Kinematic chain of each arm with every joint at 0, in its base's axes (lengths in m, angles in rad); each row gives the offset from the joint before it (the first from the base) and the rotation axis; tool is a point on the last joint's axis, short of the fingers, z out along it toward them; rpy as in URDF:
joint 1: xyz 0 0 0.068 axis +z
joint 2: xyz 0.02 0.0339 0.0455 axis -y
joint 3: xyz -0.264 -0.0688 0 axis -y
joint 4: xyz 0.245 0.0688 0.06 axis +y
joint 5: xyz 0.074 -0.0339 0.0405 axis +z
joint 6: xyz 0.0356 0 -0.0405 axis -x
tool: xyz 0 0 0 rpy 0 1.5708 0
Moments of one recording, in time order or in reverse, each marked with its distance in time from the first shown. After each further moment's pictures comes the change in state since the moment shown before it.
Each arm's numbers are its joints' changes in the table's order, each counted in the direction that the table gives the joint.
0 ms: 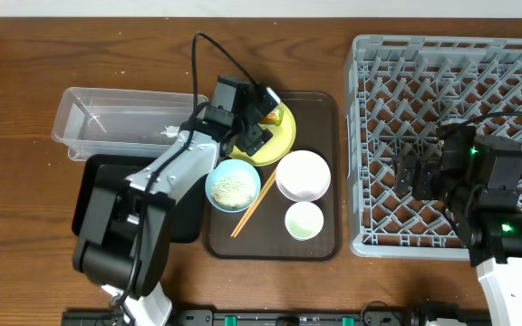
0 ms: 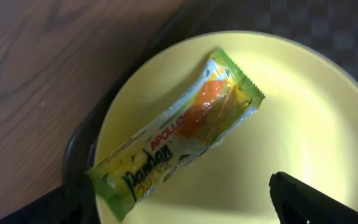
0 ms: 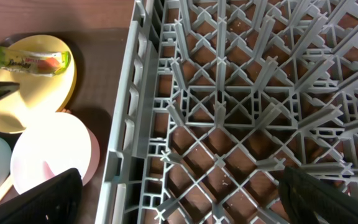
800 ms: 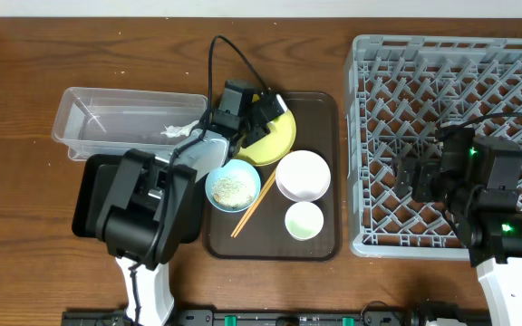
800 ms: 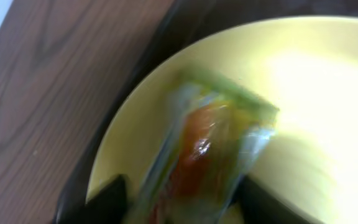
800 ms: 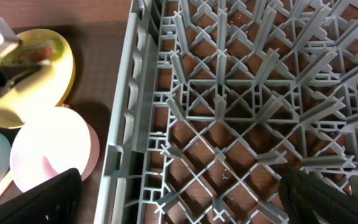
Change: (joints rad) left arm 0.000 -0.162 0.003 -0.228 0.021 -0.173; right arm 0.000 0.000 0.000 0.021 0.000 0.000
